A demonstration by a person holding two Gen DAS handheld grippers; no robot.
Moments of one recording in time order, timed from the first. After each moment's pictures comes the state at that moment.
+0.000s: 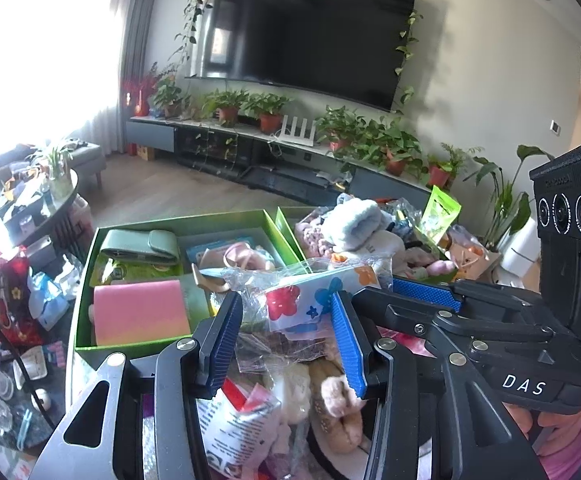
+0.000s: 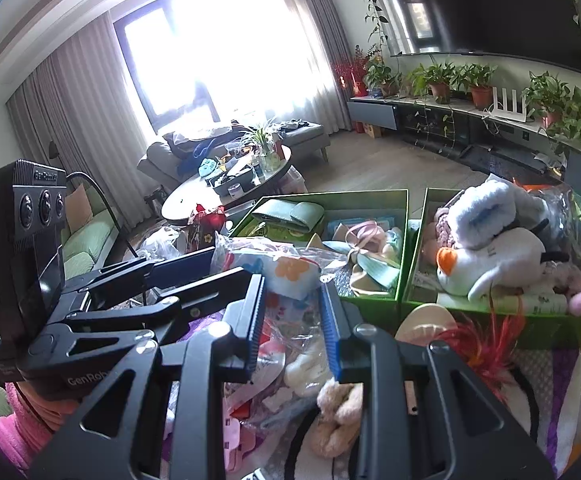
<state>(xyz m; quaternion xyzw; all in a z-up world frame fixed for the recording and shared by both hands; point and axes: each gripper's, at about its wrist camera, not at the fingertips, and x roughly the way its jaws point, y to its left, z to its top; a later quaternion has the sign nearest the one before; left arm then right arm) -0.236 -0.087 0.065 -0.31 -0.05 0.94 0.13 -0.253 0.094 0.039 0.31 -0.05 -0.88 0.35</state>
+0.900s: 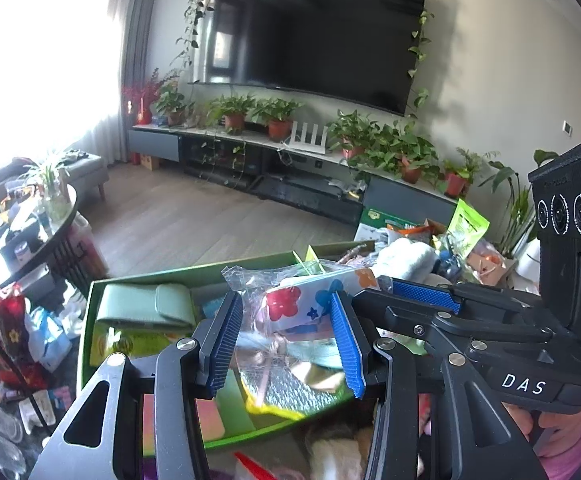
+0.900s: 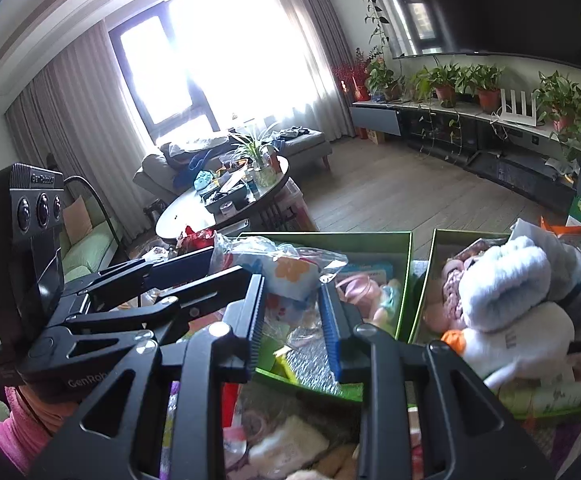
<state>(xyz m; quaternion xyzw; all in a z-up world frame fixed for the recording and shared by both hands) -0.331 -0.106 0.067 -0.30 -0.04 0.94 0.13 -0.345 0.072 0.037 0.30 -0.07 -0.88 0.36</state>
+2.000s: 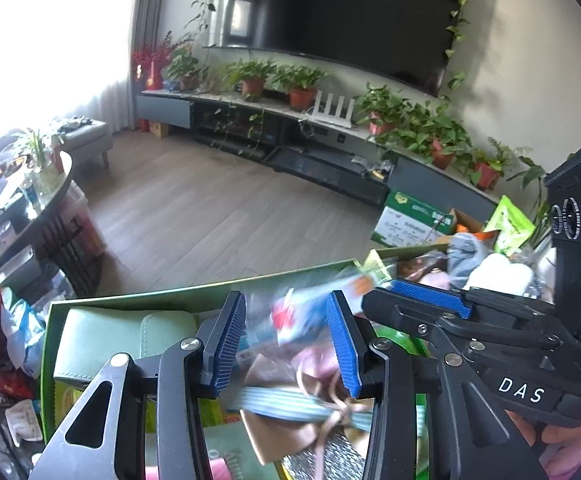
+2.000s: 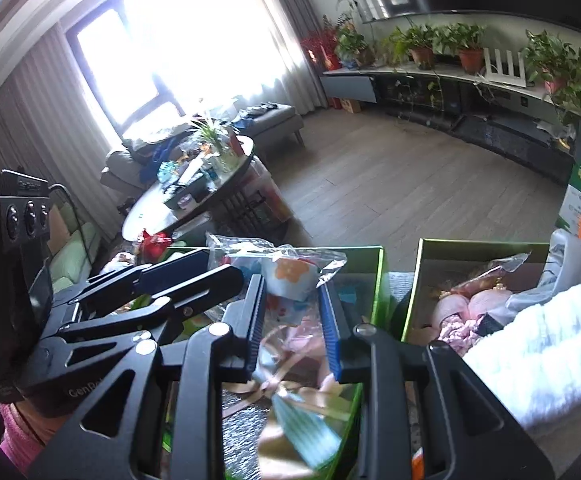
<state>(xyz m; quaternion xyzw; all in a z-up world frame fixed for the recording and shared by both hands) -0.434 -0.120 0.011 -0.36 -0.05 0.93 0.09 -0.447 0.051 -0.010 0.37 -0.08 -0.87 0.31</state>
